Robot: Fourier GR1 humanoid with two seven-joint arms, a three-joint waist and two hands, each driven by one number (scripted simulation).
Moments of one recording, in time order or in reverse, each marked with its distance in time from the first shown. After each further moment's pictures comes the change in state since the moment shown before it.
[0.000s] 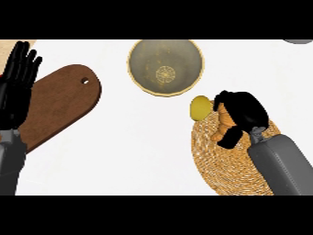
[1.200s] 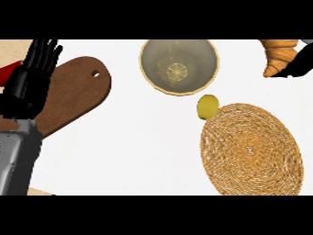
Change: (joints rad) left arm -0.088 -0.037 -0.068 0.000 -0.014 -0.012 0.013; right arm -0.562 -0.322 -0.223 0.358 -0.343 0.127 -0.950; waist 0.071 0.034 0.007
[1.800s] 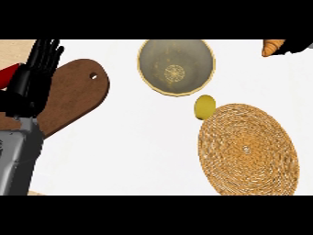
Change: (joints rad) left arm -0.010 0.001 -0.002 0.026 -0.013 0.009 0.009; right arm -0.202 0.018 0.023 0.211 -0.194 0.110 -0.041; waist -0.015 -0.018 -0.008
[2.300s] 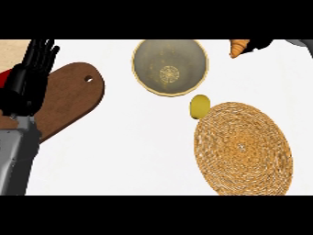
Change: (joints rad) left arm -0.006 0.009 0.020 0.021 -0.006 0.016 0.006; right arm -0.142 0.092 0.154 0.099 -0.017 0.032 0.010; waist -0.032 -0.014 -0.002
